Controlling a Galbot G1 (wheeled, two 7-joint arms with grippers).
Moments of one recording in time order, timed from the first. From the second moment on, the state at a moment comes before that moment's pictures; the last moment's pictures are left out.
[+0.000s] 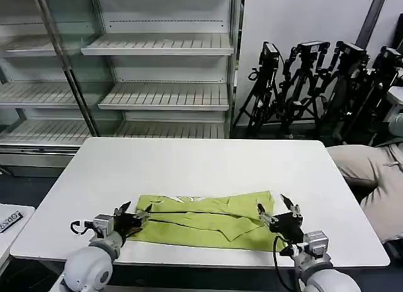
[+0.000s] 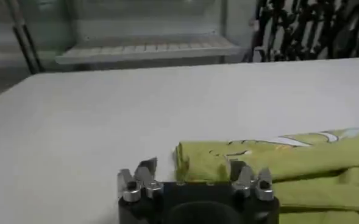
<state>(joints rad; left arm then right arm) 1.24 -1.01 -0.32 -1.99 -0.65 0.58 -0.35 -1.46 1.18 0.48 2.28 0.29 -0.51 0.10</state>
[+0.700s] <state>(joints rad) 1.26 -1.04 -0.25 -2.03 -0.70 0.57 -0.50 -1.49 1.19 0.49 2.30 0.27 -0.50 0.10</state>
